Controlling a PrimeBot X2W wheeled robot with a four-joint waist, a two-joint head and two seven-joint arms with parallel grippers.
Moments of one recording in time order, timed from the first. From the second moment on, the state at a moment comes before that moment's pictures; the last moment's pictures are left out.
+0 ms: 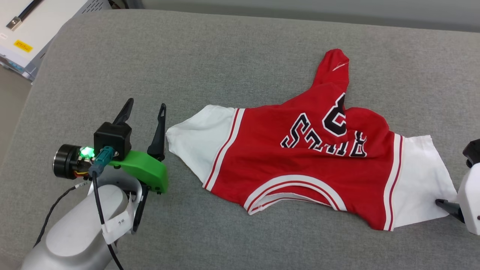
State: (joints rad) left arm -0.55 0.60 -0.80 0.18 -0.72 0.37 -0.26; right arm -0.33 -0.79 0.46 0.27 0.79 0.13 0.76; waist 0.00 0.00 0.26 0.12
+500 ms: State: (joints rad) left arm -0.48 0.58 -0.65 0.22 -0.64 0.26 -0.26; right arm -0.35 -0.82 0.55 0.30 0.83 0.13 0.47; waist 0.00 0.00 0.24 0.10
